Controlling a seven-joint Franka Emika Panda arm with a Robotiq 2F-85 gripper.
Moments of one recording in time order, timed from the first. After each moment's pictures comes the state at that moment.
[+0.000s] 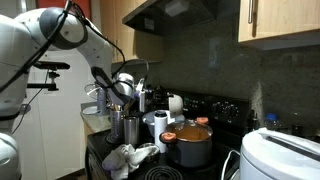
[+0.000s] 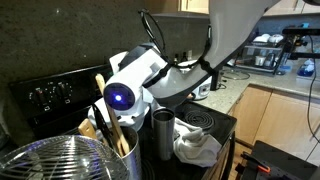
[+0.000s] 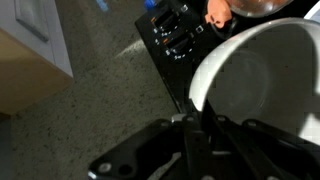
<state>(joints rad) 0.27 0.24 0.20 -2.02 -1.71 1.90 1.11</state>
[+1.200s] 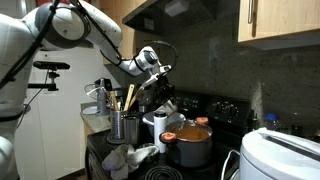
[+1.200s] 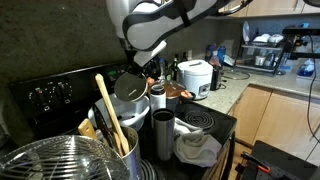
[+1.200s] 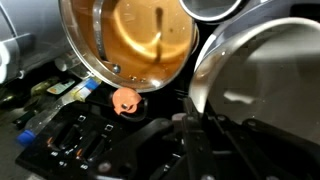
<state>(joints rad) 0.14 0.24 0.14 -1.68 -0.55 2.05 0.42</state>
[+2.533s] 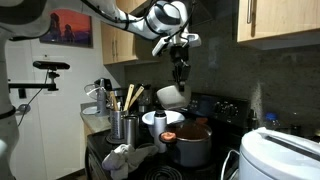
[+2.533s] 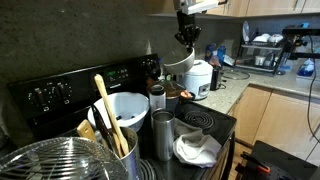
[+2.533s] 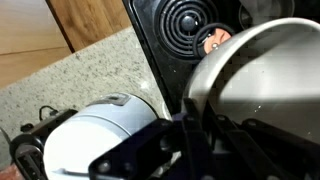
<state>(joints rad) -0.04 0.03 -0.07 -1.60 -0.19 1.55 0.28</state>
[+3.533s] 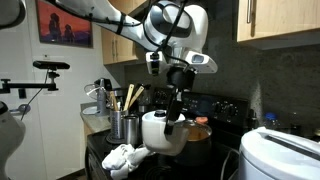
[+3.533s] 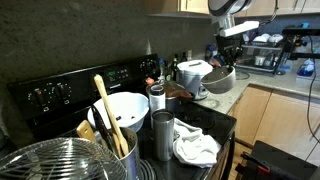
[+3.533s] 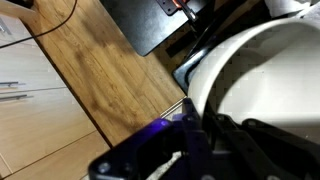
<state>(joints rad) -0.20 -0.17 -0.20 -2.02 -0.18 1.56 0.31</state>
